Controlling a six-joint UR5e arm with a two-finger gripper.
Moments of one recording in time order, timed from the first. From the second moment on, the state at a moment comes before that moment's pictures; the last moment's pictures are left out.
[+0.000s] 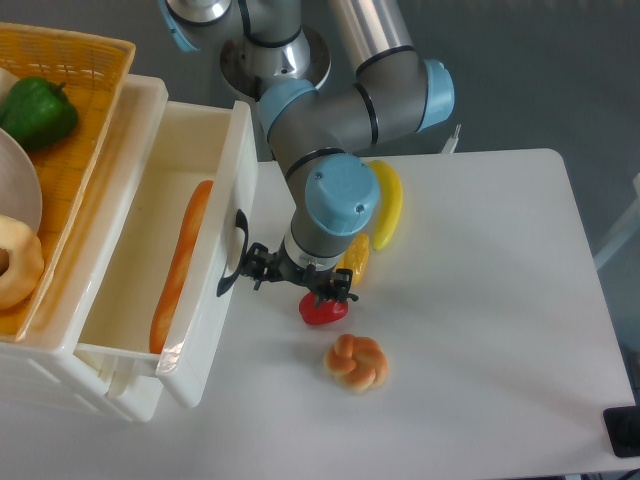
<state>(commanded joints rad) 2.40 -1.93 -1.58 -1.32 1.33 0.59</state>
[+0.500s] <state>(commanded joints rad) 2.38 -1.92 -1.58 -1.32 1.33 0.59</state>
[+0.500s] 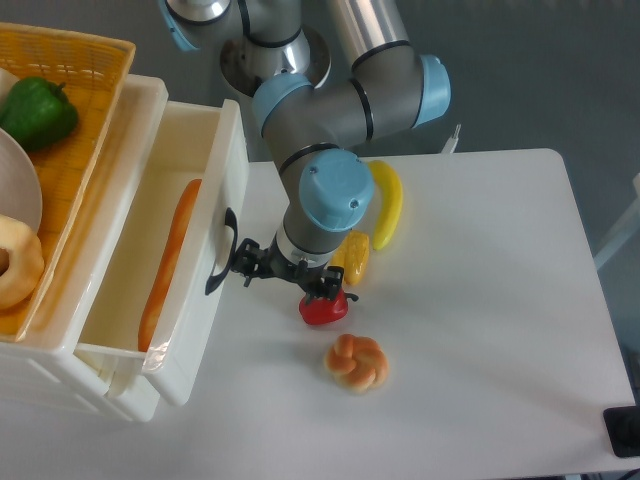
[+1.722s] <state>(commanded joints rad) 2.30 -1.91 -1.57 -1.31 1.33 0.59</state>
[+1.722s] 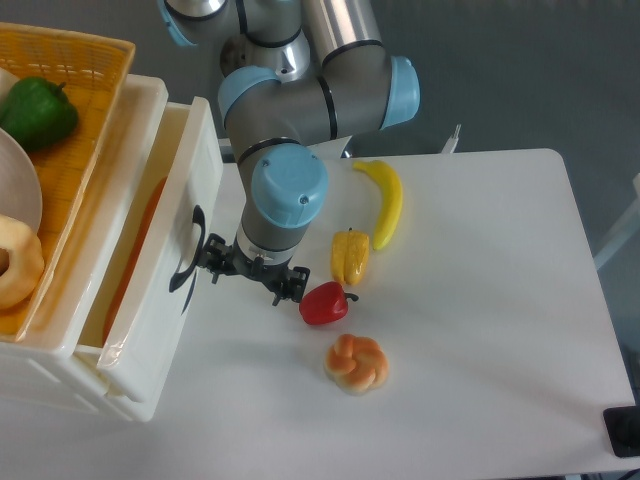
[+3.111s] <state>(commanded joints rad) 2.27 -1.91 -1.57 -1.31 1.35 0.59</state>
